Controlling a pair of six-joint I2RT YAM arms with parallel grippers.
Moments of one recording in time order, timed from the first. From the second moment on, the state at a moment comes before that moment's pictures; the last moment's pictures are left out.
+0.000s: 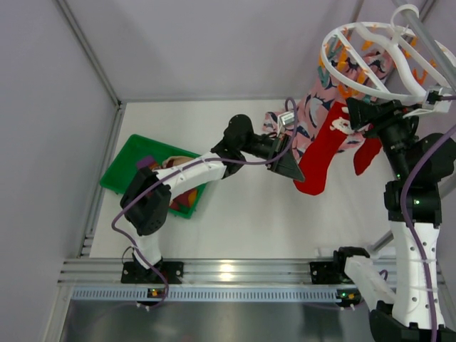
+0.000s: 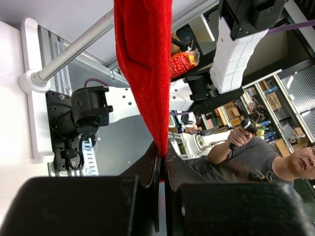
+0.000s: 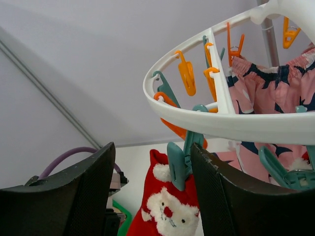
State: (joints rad) left arm -0.82 1.85 1.43 0.69 1.22 -1.23; right arm -0.05 0.80 1.21 -0.15 -0.28 0.54
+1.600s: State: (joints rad) left arm -0.83 1.85 1.43 0.69 1.22 -1.23; right arm -0.08 0.84 1.13 -0.10 -0.29 0.53
